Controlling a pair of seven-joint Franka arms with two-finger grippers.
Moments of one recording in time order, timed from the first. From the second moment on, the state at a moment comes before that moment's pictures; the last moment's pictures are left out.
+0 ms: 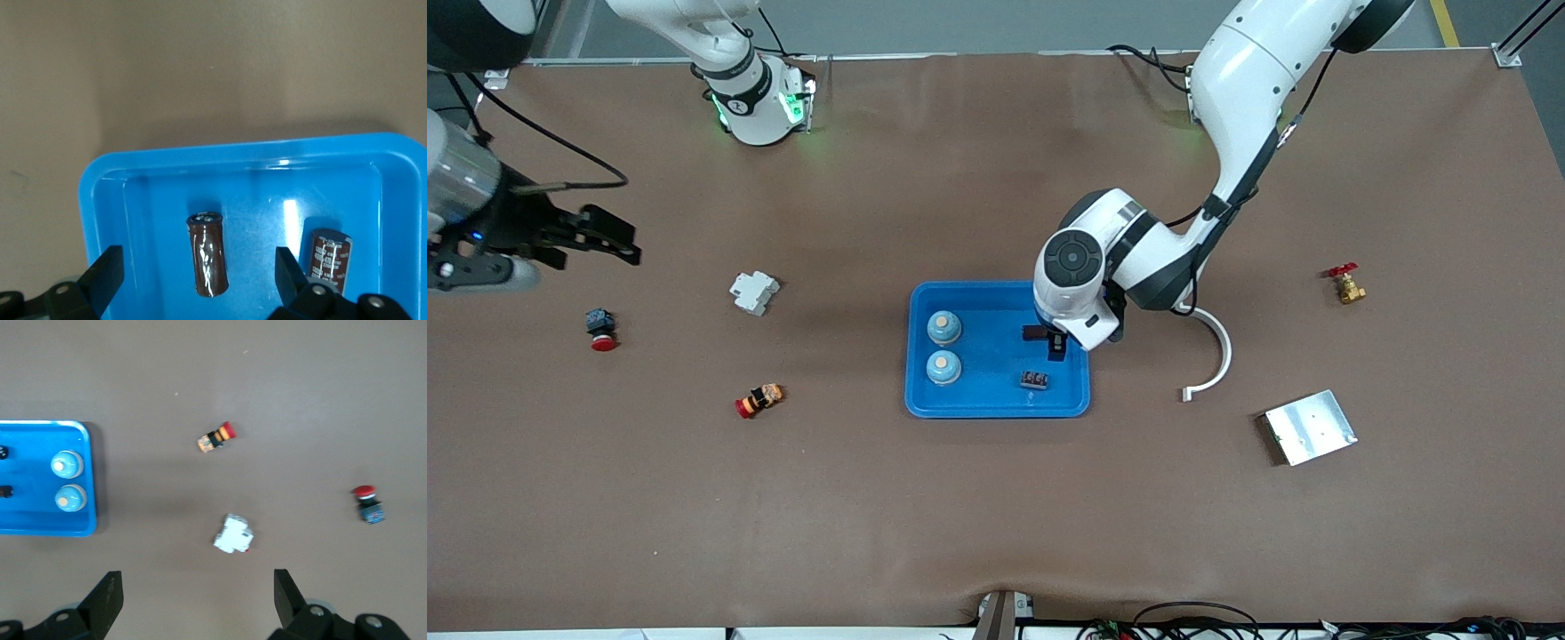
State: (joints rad) left arm -0.41 0.69 -0.34 -1.59 0.19 2.16 -2.27; right arm 0.09 0.10 0.01 -1.51 0.08 1.55 0.09
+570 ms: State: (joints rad) left arm -0.42 0.74 -0.34 -1.59 0.19 2.24 -2.28; right arm 0.24 0.24 0.01 -1.51 0.08 1.66 0.18
